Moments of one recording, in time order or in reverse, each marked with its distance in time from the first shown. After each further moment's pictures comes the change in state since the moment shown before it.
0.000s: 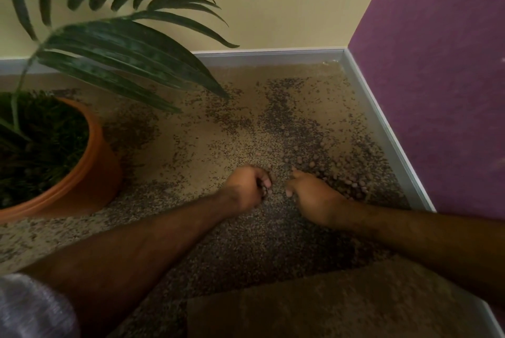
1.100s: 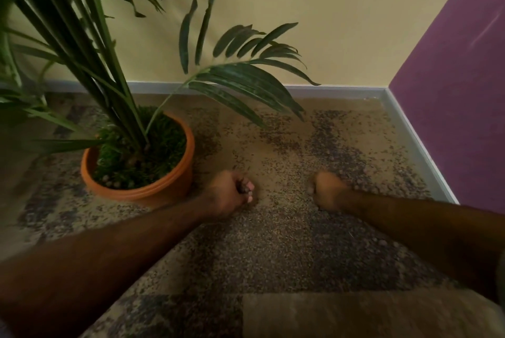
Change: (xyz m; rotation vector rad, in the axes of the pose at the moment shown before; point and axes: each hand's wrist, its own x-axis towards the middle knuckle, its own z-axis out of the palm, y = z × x) left_hand -0.093 -0.058 -0.112 -0.195 0.172 -0.141; right_hand 0.051 -0.061 -0.029 0.054 0.024 0.162
